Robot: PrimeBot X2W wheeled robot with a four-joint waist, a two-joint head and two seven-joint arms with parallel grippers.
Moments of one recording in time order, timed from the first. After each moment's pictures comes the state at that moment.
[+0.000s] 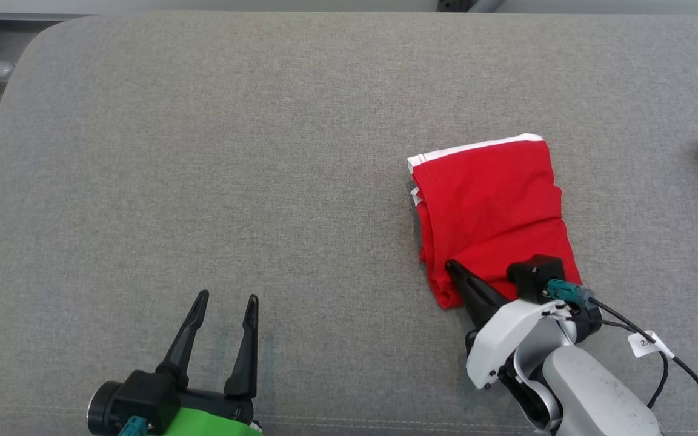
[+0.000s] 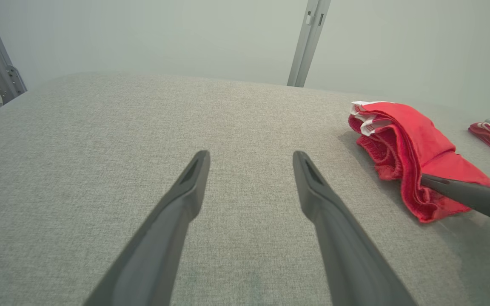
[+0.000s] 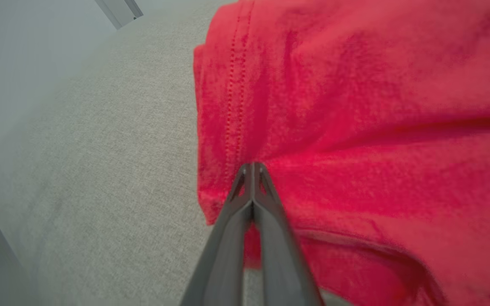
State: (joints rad) left arm 0.06 0.06 -0.19 0.03 -0.22 -0.13 -0.26; right arm -0.33 -0.17 0.45 0.41 0.45 0.13 -0.06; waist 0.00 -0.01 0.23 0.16
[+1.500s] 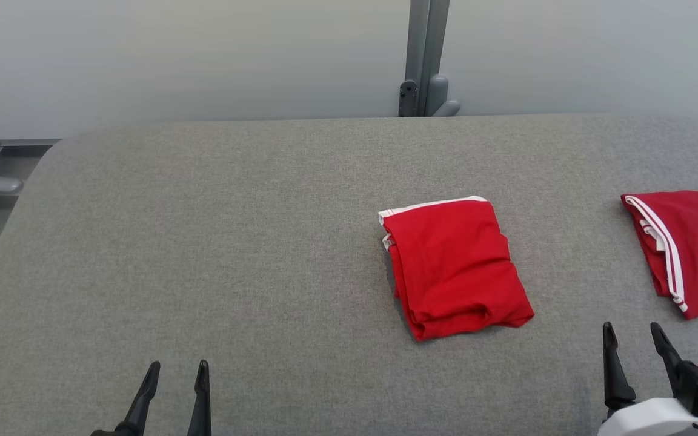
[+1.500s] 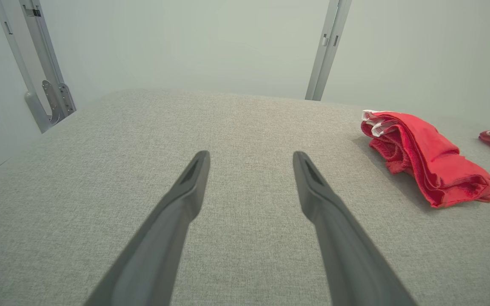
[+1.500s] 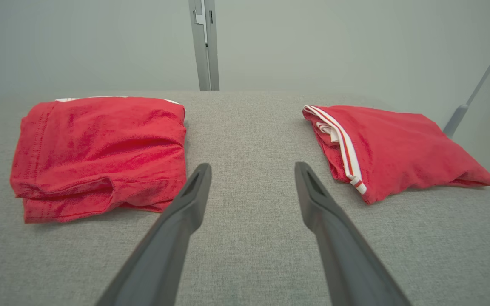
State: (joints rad) left arm 0.21 0.07 -0.07 0.09 -0.21 -0.13 -0.26; right arm 0.10 -0.06 -0.17 0.23 0.04 0.13 -0.26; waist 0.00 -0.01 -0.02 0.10
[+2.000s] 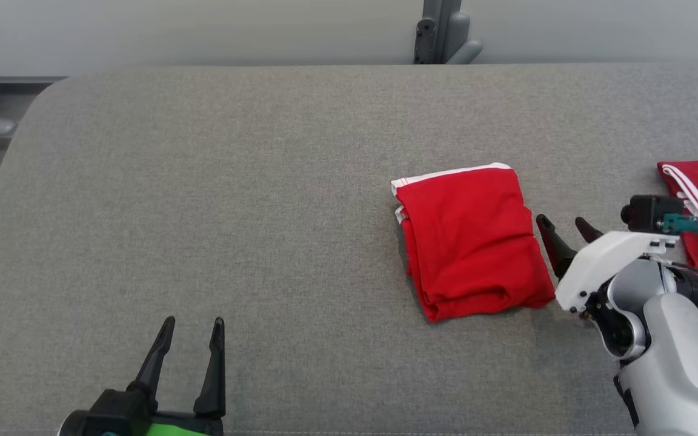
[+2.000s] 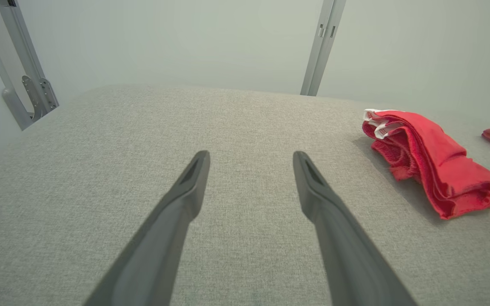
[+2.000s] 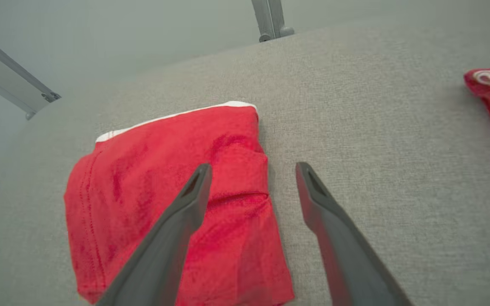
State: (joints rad) left arm 0.11 0.08 -0.12 0.08 -0.23 -0.13 -0.26; right arm -0.37 -0.13 -0.02 0.40 0.40 0.13 0.25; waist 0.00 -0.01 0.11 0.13
